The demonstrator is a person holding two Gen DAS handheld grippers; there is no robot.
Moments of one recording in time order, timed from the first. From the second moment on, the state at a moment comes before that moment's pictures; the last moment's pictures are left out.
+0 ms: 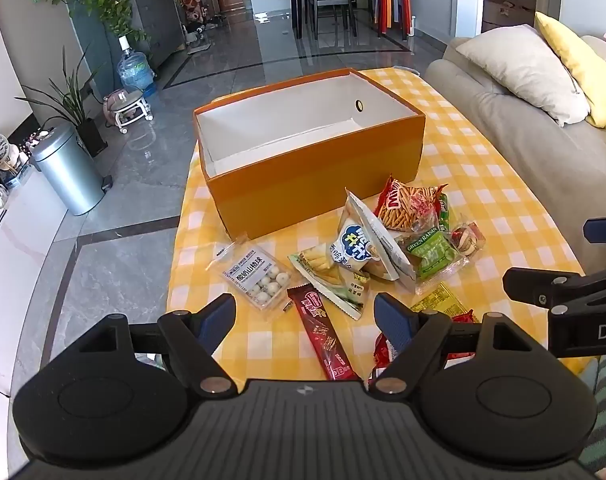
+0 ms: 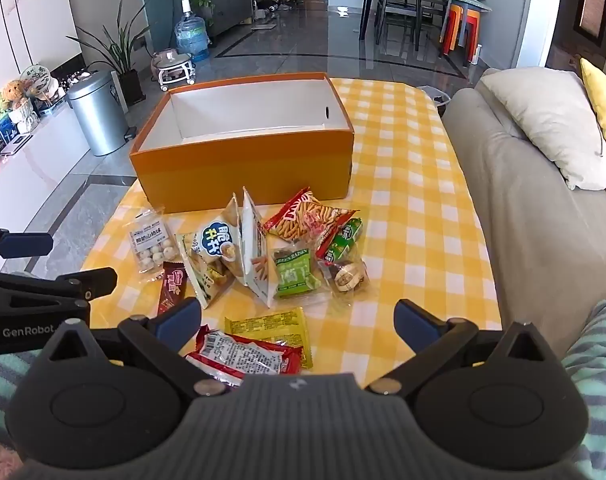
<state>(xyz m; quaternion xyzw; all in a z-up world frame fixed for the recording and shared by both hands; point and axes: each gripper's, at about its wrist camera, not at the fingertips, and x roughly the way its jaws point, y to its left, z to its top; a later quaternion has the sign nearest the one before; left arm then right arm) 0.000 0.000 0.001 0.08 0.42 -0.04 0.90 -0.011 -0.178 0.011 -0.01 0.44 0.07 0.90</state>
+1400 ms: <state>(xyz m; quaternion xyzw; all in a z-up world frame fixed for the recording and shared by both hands) -0.003 0.001 -0.004 0.08 0.44 -0.04 0.89 -0.011 -0.175 0.005 -0.01 0.45 0.07 0.89</state>
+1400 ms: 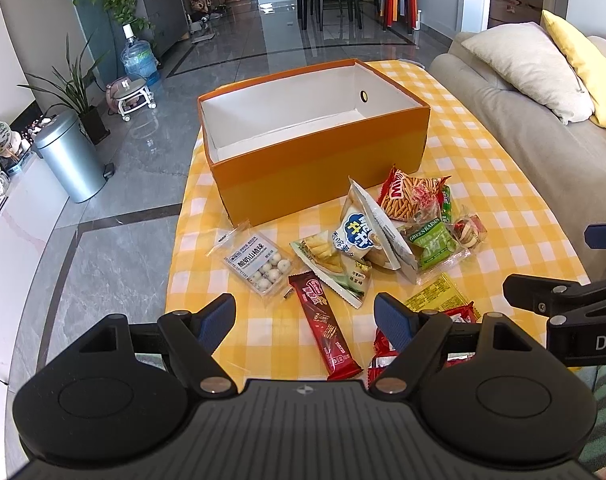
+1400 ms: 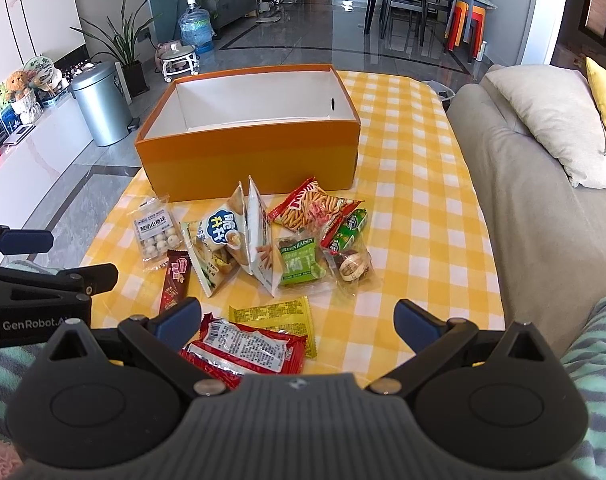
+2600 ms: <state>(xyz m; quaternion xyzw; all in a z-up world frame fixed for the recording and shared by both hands) -0.003 0.003 -0.005 0.08 0.44 -0.04 0.89 -0.011 -0.175 0.001 -0.02 0.45 0.07 0.89</state>
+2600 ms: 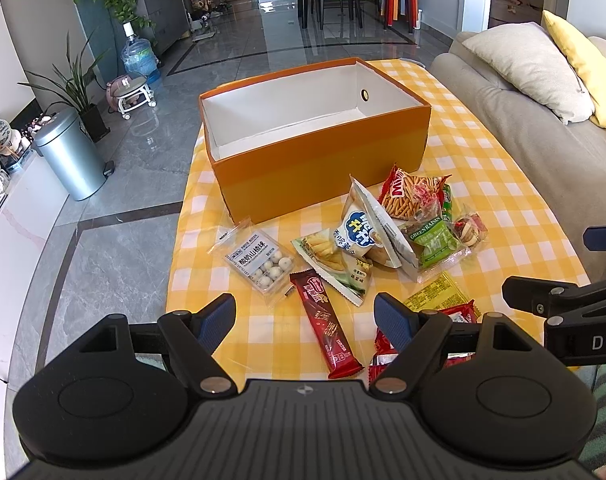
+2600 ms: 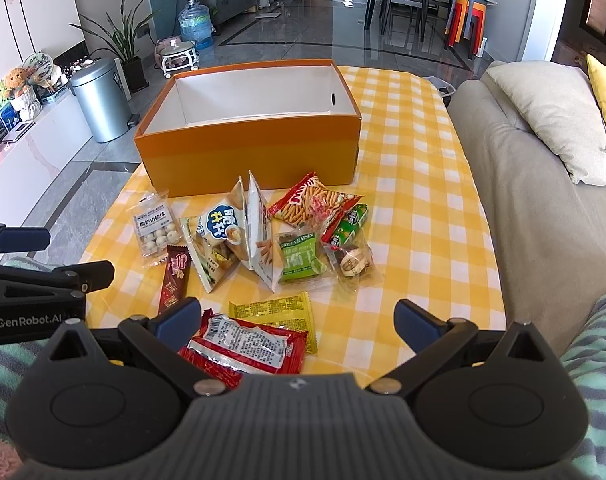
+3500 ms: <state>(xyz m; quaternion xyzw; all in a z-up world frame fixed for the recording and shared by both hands) 0.012 -0.001 -0.017 0.06 0.48 -0.16 0.86 0.006 -0.189 -0.023 0.01 0.51 0.10 0.86</state>
